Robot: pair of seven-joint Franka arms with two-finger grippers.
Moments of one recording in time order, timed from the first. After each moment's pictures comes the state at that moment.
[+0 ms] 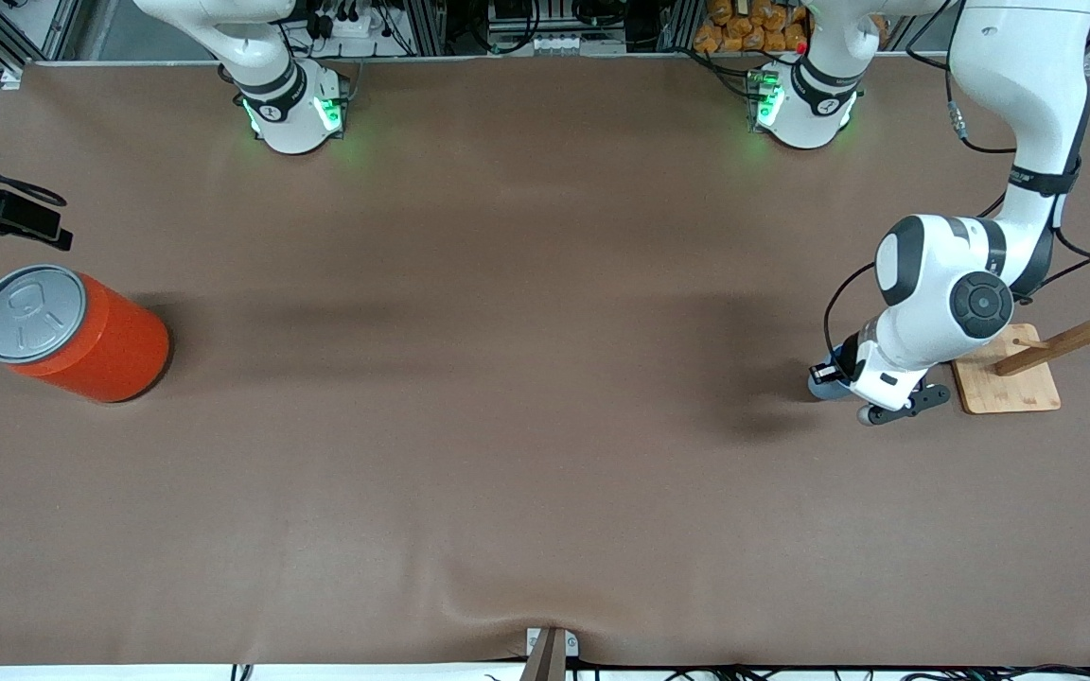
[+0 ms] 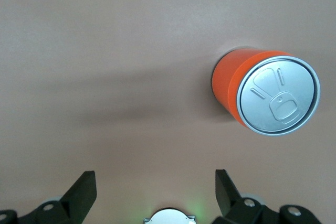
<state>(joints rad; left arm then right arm) -0.07 0.37 -0.06 -2.02 -0.05 2.34 -0.39 -0.03 0.06 -0.05 -1.45 0.01 1.37 0.00</state>
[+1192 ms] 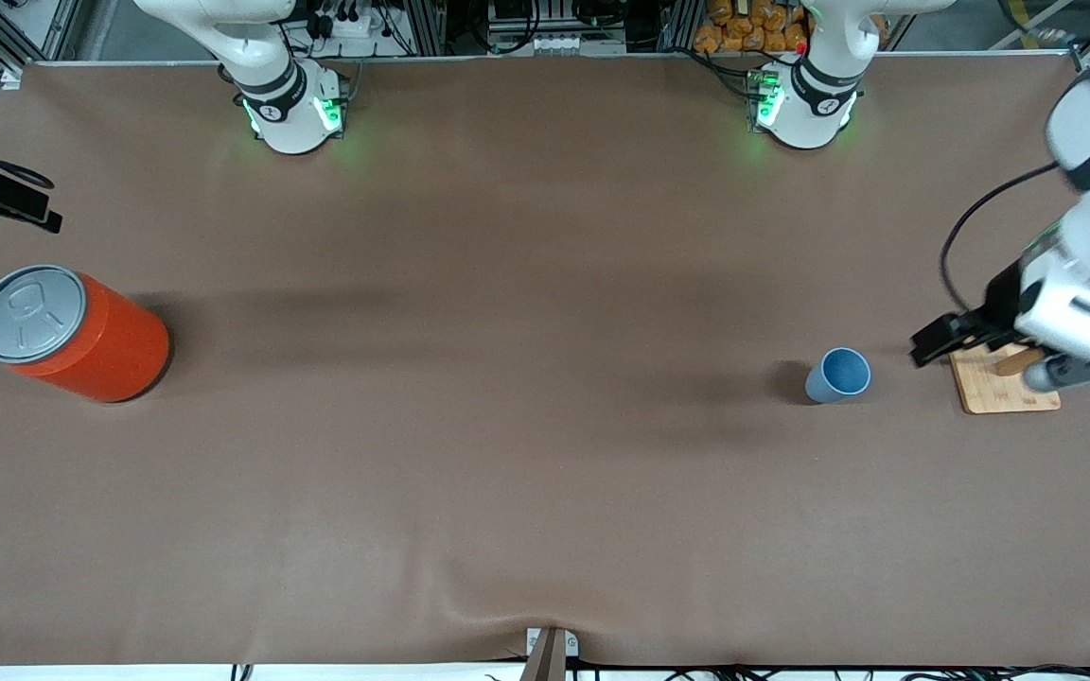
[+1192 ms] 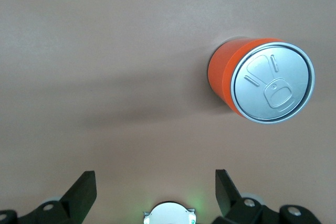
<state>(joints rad) -0.03 0.13 -0.06 -1.58 0.02 1.82 -0.28 -0.04 0.01 -0.06 -1.50 0.01 1.37 0.00</state>
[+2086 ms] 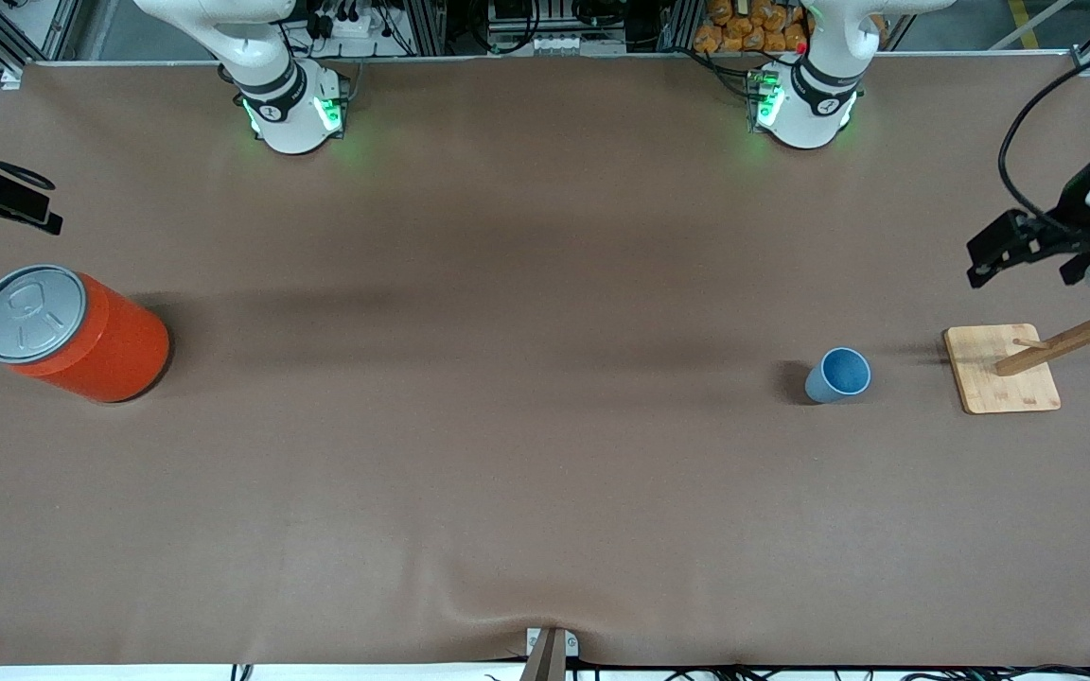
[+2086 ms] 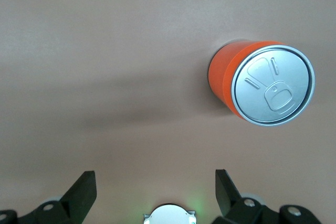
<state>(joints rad) -0.03 0.02 -0.07 -1.51 0.04 1.62 -0.12 -0.04 0.01 -0.06 -1.51 0.01 1.38 0.00</state>
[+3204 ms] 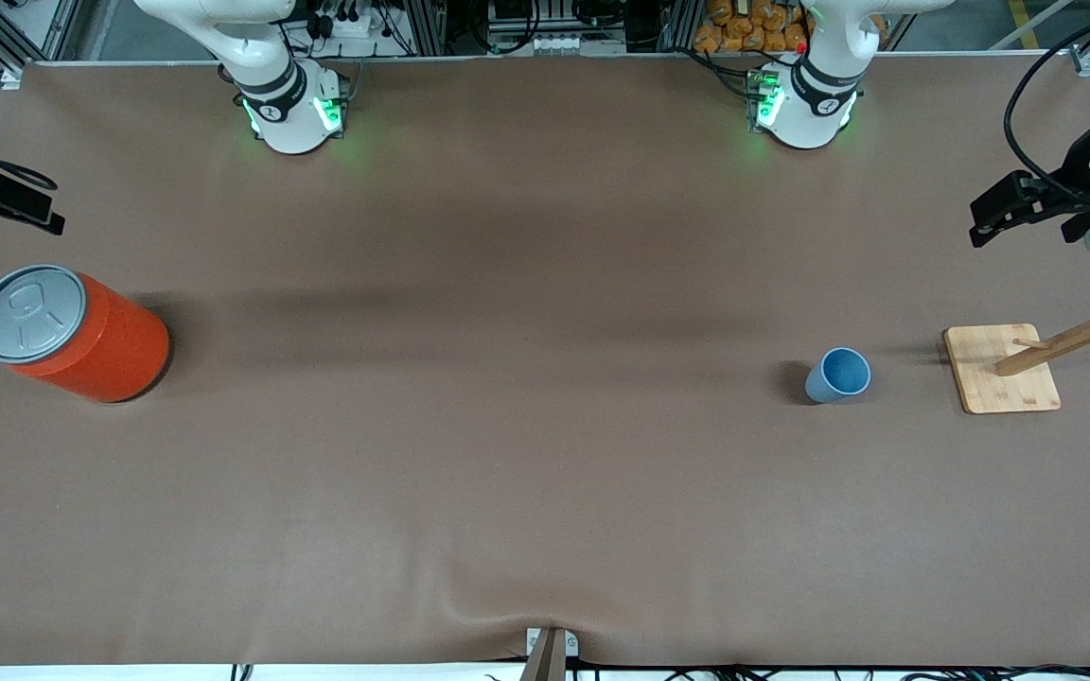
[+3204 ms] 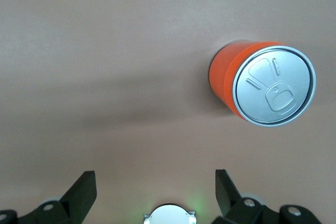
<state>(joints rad) -0.01 -0.01 -0.08 -1.52 0.04 1.51 -0.11 -0.04 0.01 -0.06 -1.51 0.01 1.38 0.00</state>
